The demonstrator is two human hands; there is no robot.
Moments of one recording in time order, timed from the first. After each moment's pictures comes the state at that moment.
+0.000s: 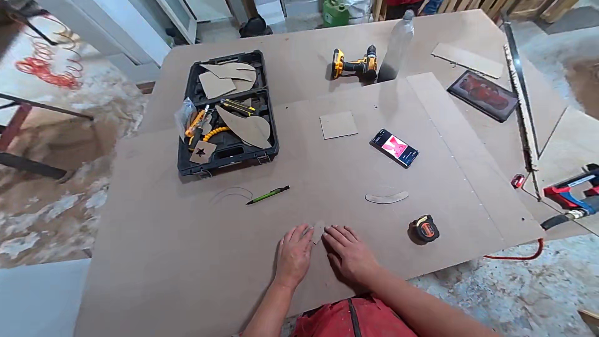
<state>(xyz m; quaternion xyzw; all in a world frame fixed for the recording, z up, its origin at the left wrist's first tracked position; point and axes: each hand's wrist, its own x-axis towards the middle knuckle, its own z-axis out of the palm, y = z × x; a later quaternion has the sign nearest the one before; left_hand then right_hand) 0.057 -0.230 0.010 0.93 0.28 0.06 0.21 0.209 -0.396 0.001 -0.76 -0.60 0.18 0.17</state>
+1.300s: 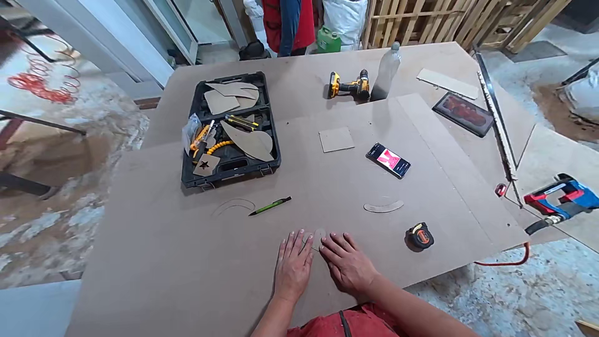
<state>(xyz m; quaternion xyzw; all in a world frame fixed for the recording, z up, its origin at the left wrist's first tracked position) 0.037 -0.229 -0.018 0.96 0.26 0.07 0.12 0.203 -0.393 -0.007 -0.75 -0.64 0.14 0.13</state>
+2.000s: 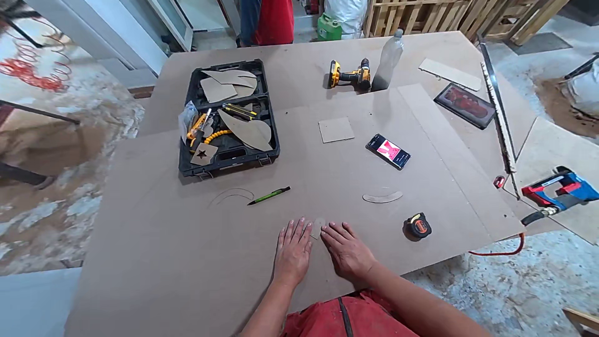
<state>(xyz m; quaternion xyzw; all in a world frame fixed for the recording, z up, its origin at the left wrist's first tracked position) 0.042 -0.228 -0.006 0.96 0.26 -0.03 0.11 0.205 -0.393 -0.007 -0.76 -0.62 0.17 0.13</state>
